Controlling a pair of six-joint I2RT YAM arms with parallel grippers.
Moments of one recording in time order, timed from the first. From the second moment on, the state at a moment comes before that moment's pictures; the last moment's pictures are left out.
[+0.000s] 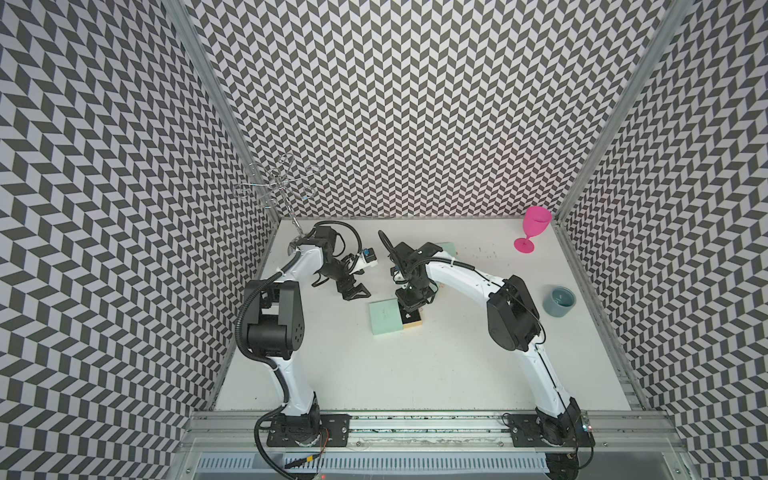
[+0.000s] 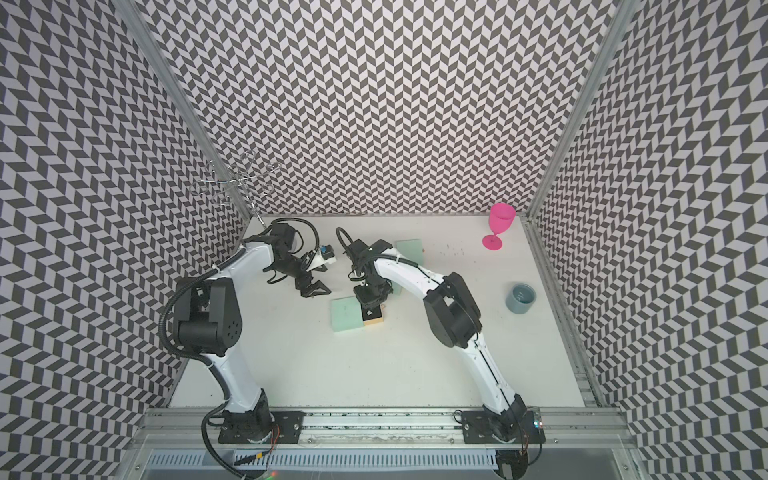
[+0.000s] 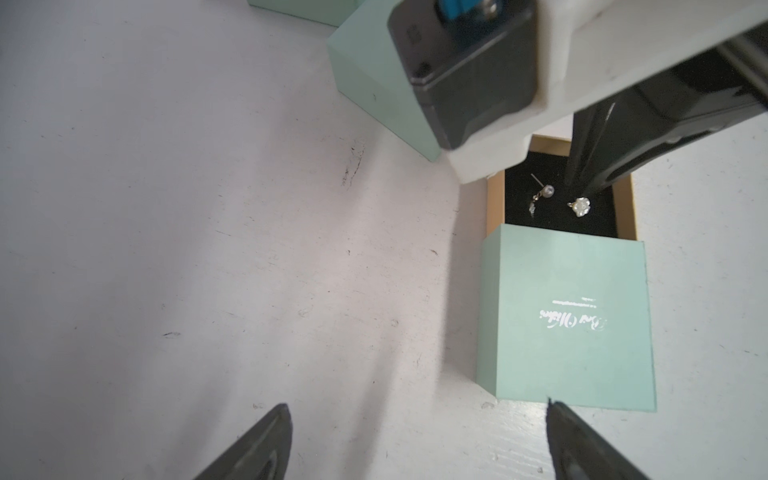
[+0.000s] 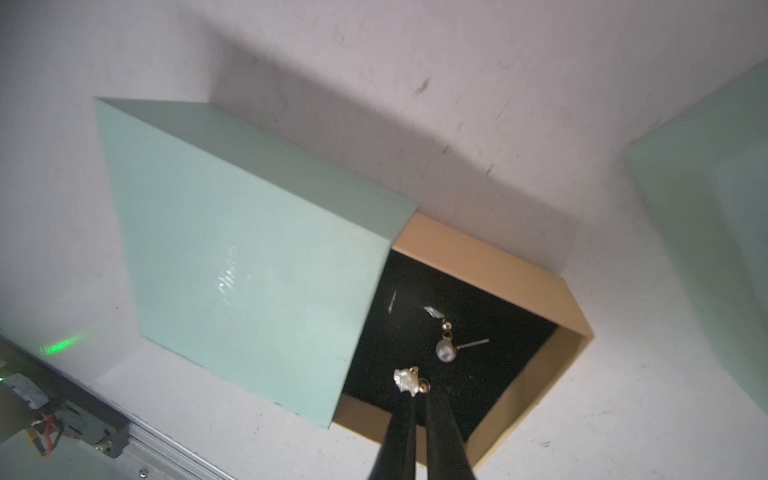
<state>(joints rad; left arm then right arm) -0.07 1.88 1.42 -0.89 0.63 1.15 0.76 2.32 2.04 -1.21 -0.21 0.18</state>
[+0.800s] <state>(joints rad) -0.07 1.88 1.42 -0.90 0.63 1.15 0.76 2.32 1.99 -1.17 -0.26 0.18</state>
